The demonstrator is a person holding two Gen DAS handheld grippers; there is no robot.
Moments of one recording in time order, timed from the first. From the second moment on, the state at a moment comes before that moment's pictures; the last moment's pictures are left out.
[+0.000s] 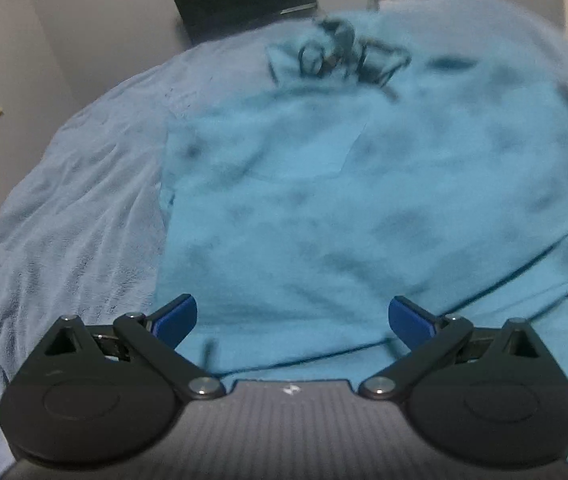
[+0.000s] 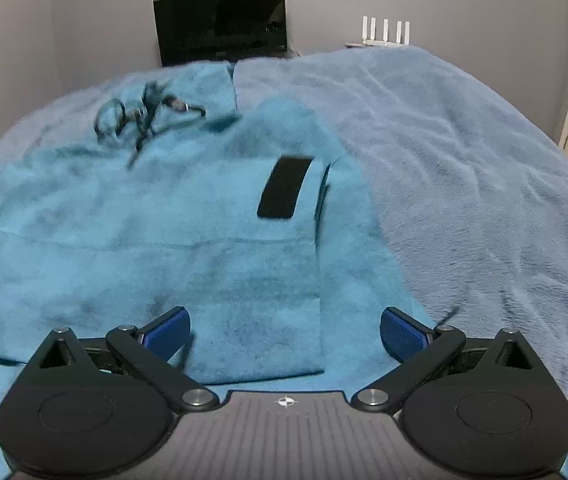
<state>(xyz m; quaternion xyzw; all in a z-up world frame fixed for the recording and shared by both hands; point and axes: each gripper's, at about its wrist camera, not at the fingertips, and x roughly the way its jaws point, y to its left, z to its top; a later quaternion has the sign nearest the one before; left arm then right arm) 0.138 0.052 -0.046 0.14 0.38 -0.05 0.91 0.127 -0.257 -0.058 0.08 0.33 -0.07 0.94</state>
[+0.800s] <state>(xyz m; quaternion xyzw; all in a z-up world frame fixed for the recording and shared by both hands) -0.056 0.138 0.127 0.01 0.31 -0.06 0.95 -0.103 -0.330 0.096 0.04 0.30 0.04 0.95</state>
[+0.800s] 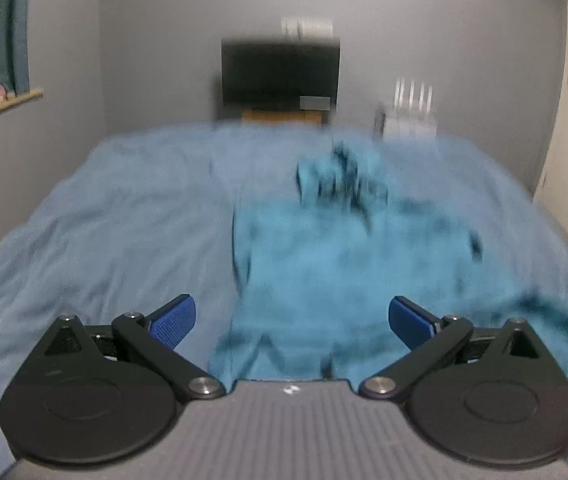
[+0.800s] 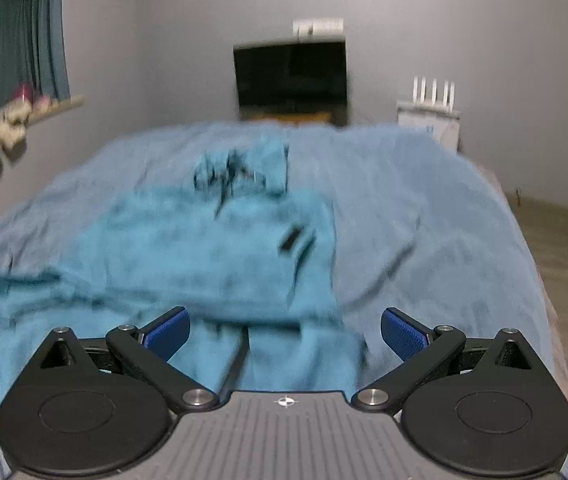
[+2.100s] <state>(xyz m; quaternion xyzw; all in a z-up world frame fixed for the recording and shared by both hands) -0.080 0.165 0.087 -0.14 0.40 -0.17 0.89 -0.135 -0.322 0.072 0.12 0.35 0.17 0.92</state>
